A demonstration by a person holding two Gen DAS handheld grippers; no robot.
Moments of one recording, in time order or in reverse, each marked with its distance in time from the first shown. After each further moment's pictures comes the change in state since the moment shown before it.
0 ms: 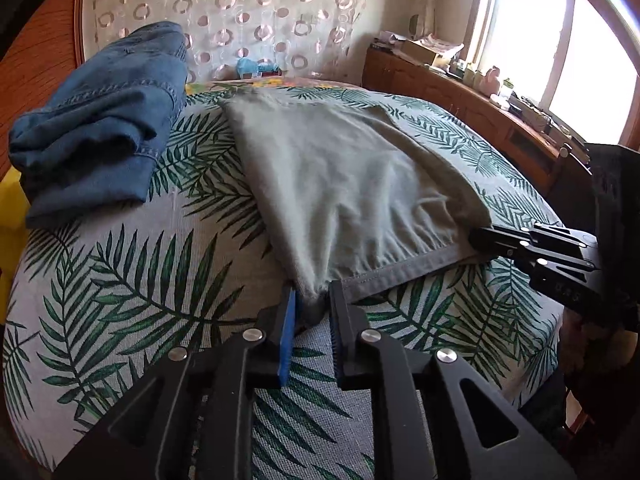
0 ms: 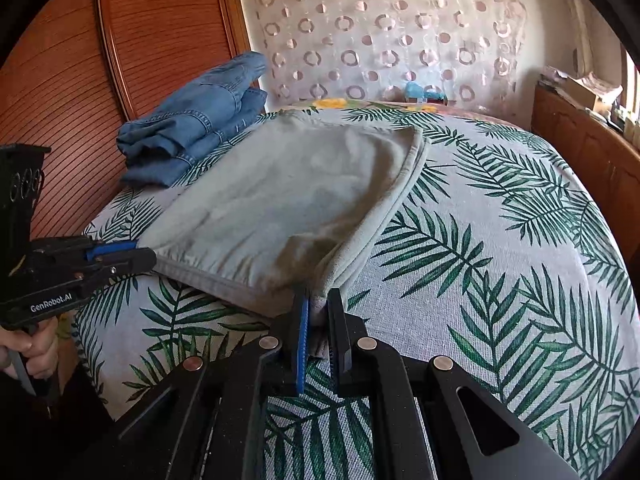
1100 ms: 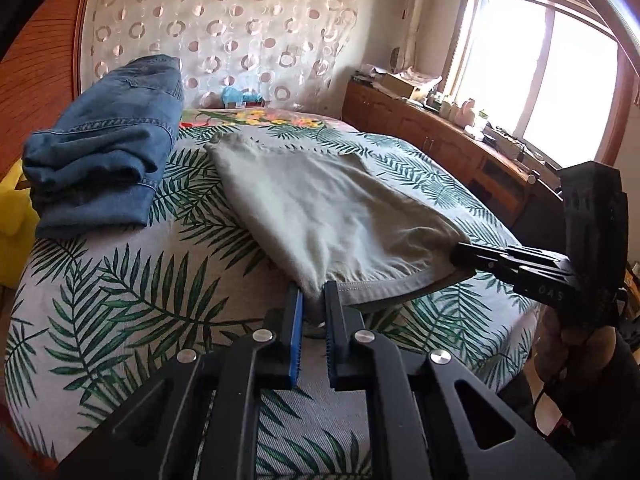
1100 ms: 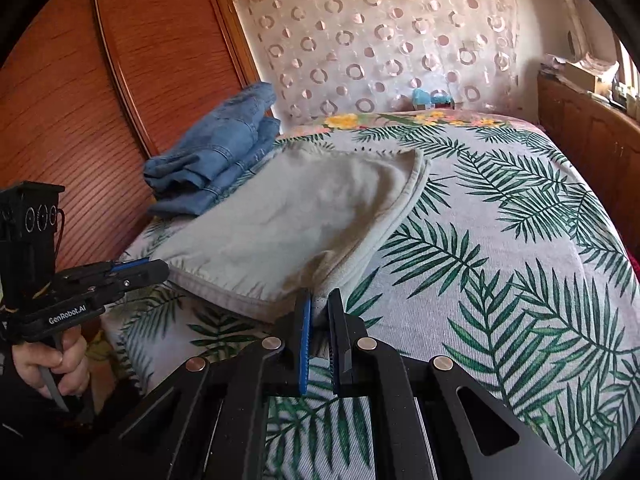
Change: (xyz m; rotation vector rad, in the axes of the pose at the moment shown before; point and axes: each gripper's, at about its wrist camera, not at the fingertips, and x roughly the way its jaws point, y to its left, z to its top) left arm -0.046 -0.004 -0.004 -0.012 -0.120 -0.097; right arm -0.012 -0.007 -0.017 0.080 -0.059 0.083
